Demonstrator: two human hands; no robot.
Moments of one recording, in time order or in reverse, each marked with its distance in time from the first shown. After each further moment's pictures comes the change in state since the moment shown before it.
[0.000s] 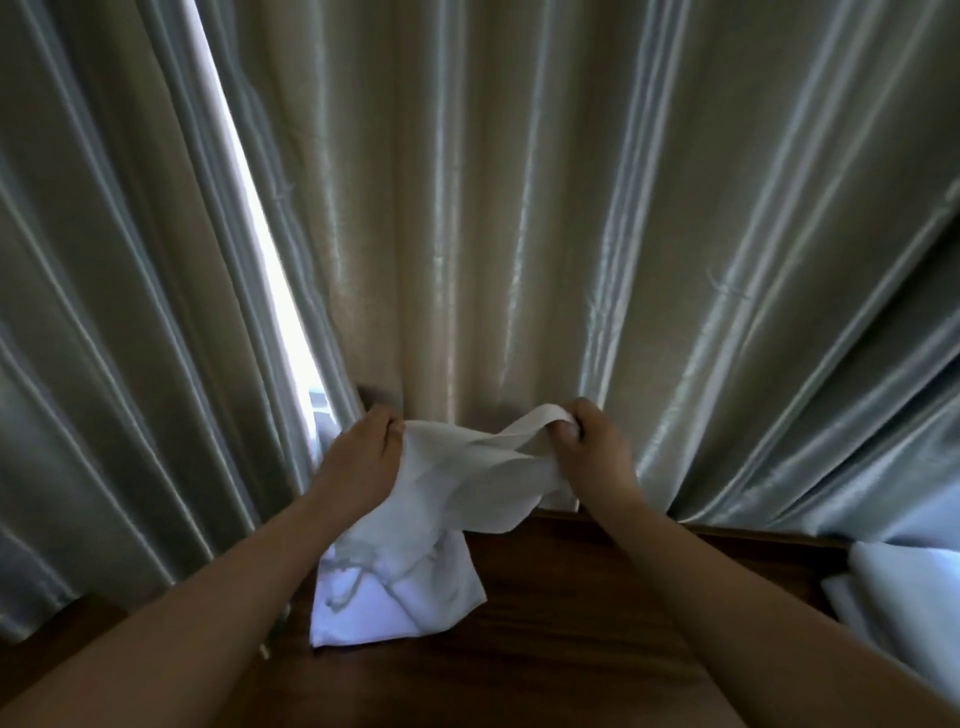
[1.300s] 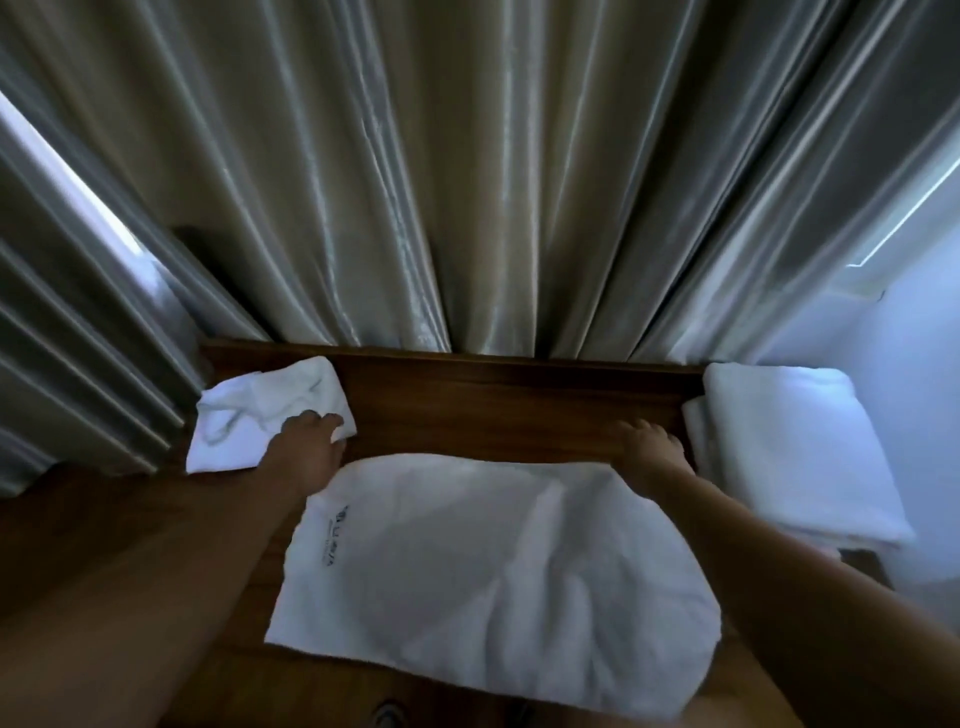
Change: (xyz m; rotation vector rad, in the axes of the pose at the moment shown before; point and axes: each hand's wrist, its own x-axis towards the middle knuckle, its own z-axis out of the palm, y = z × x) left_hand -0.141 0.044 0.220 0.550 -0.378 -0.186; right_hand -0.099 0.365 -0.179 -0.763 -0.602 0.263
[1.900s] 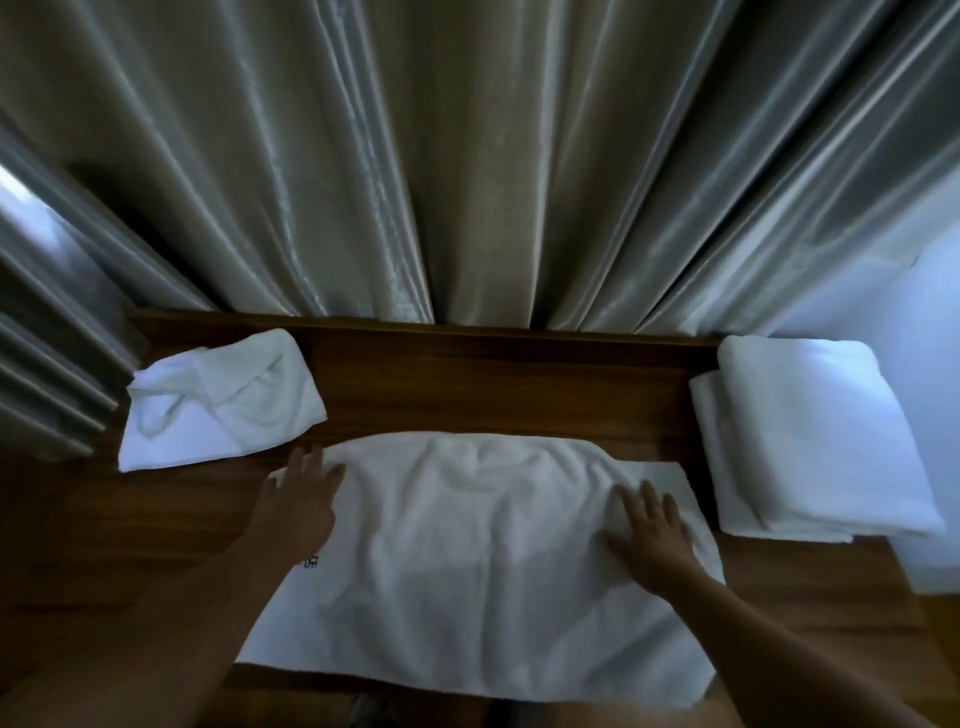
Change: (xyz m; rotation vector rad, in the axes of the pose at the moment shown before) left_hand -0.008 -0.018 0.119 0.335 -0.303 0.148; right_hand -0.023 0.038 0.147 0.099 -0.158 0.138
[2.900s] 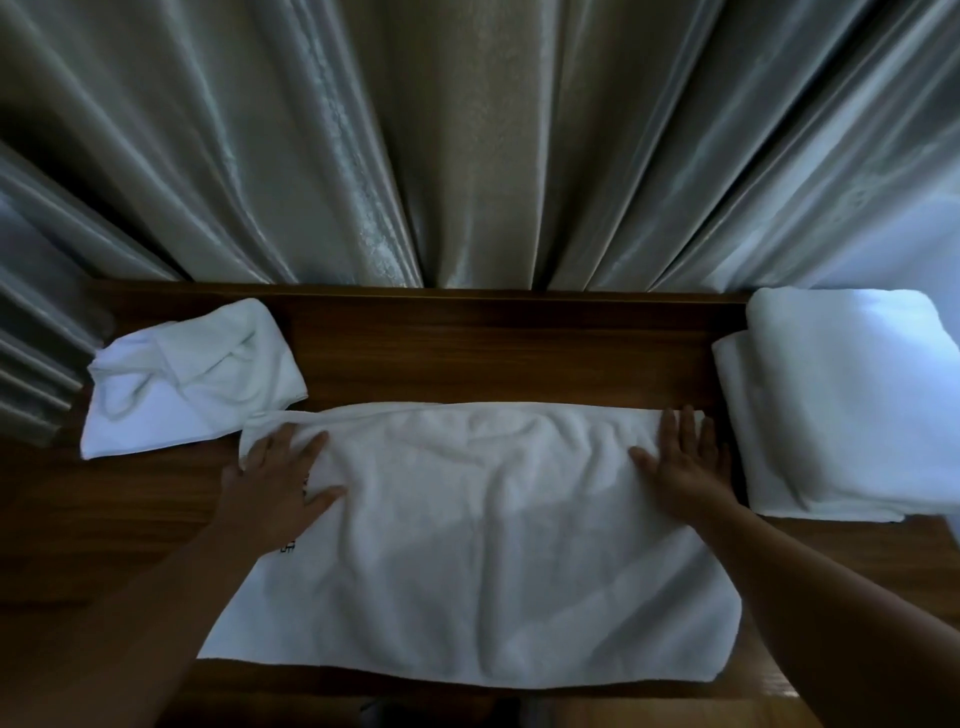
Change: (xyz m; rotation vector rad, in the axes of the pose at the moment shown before) left_hand 0.026 -0.010 0.031 -0.211 0.082 -0.086; right_hand 0.084 0.022 -0.014 -0.012 0.077 0.070
